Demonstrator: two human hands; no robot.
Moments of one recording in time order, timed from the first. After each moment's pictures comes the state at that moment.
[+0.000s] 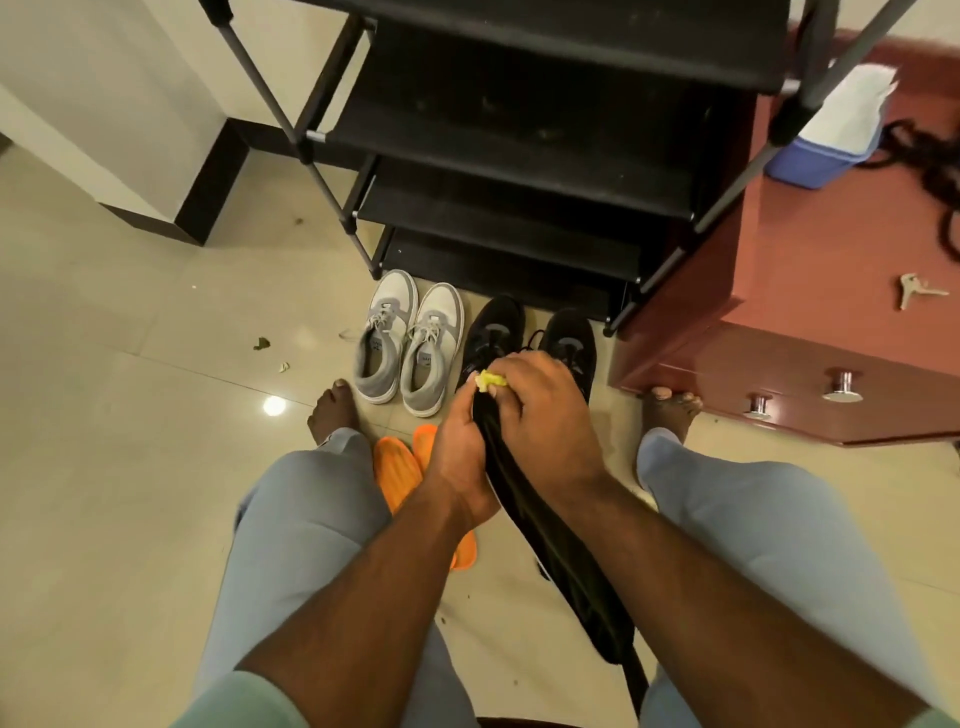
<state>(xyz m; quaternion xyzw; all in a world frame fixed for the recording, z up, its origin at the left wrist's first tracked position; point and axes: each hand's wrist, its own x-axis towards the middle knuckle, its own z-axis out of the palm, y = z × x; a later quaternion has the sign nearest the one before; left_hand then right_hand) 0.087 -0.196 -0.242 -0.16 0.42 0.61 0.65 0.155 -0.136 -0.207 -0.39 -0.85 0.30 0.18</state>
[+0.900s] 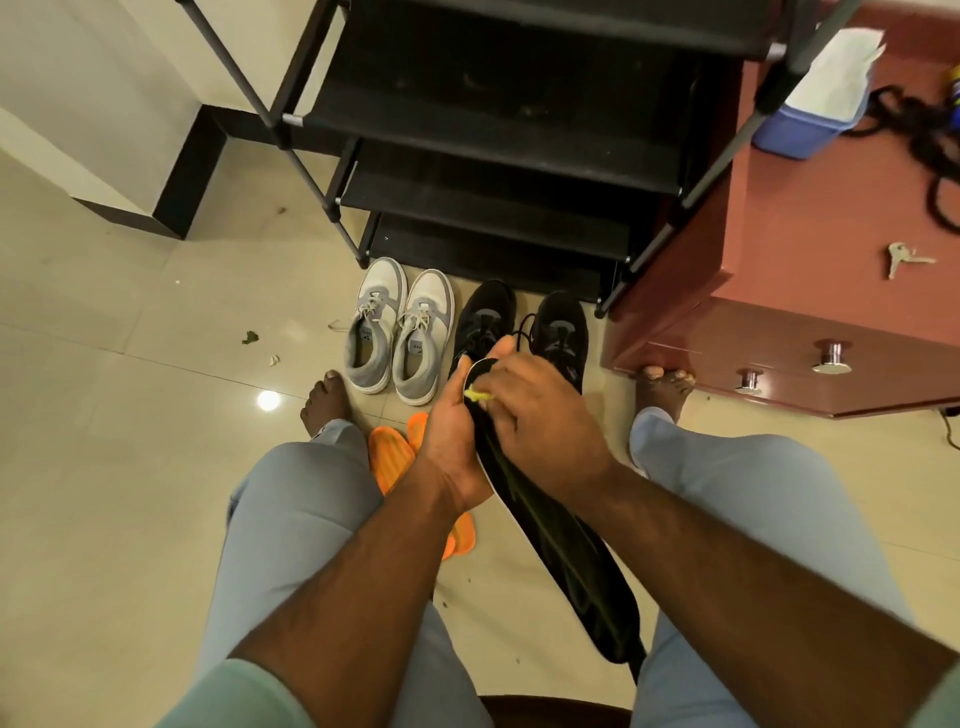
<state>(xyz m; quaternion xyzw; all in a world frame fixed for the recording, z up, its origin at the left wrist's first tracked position) 0.085 -0.197 -0.234 -0.18 0.38 0.62 0.66 0.171 -0.140 -0.191 -0.26 -0.92 0.25 0.16</state>
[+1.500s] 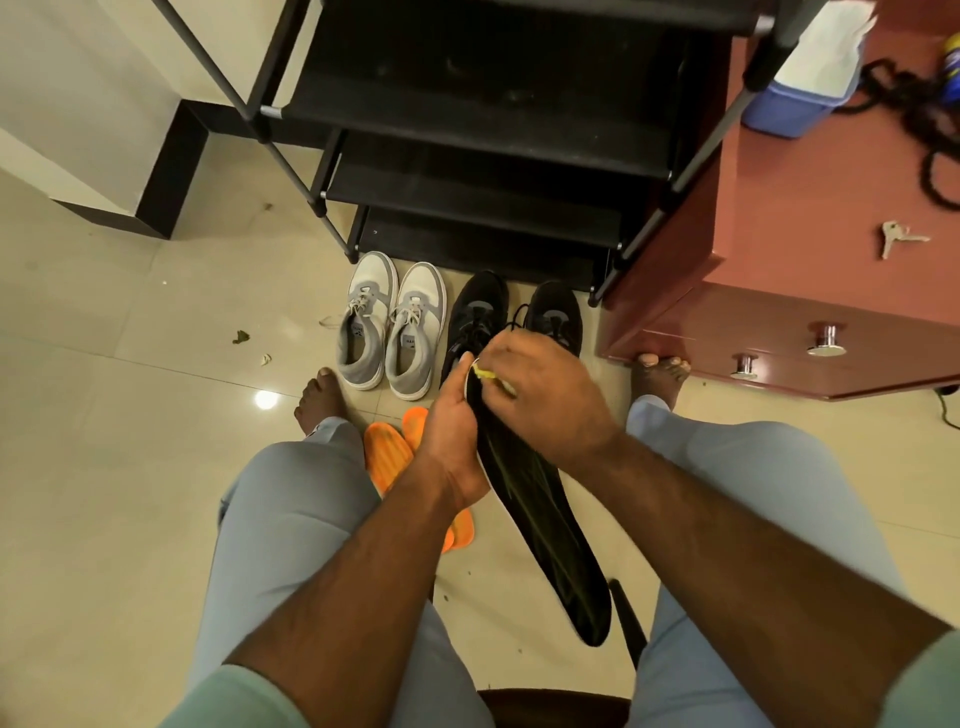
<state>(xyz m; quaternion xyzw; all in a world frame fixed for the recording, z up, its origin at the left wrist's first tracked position) 0.093 -0.194 -0.232 -0.19 0.40 0.59 0.68 0.172 -0.117 -0.208 -0.28 -0.91 0.28 0.11</state>
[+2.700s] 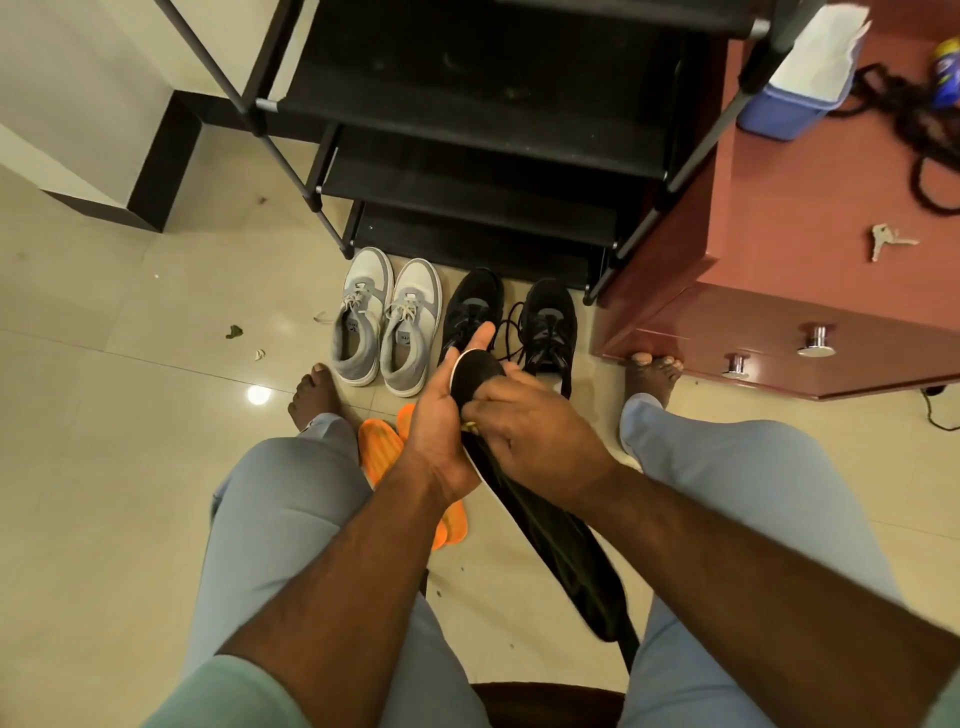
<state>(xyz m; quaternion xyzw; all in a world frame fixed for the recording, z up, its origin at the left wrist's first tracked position) 0.084 -0.193 -0.233 -0.13 0.41 0.61 0.67 0.188 -0.139 -0.197 -0.19 -0.92 0.32 0.09</state>
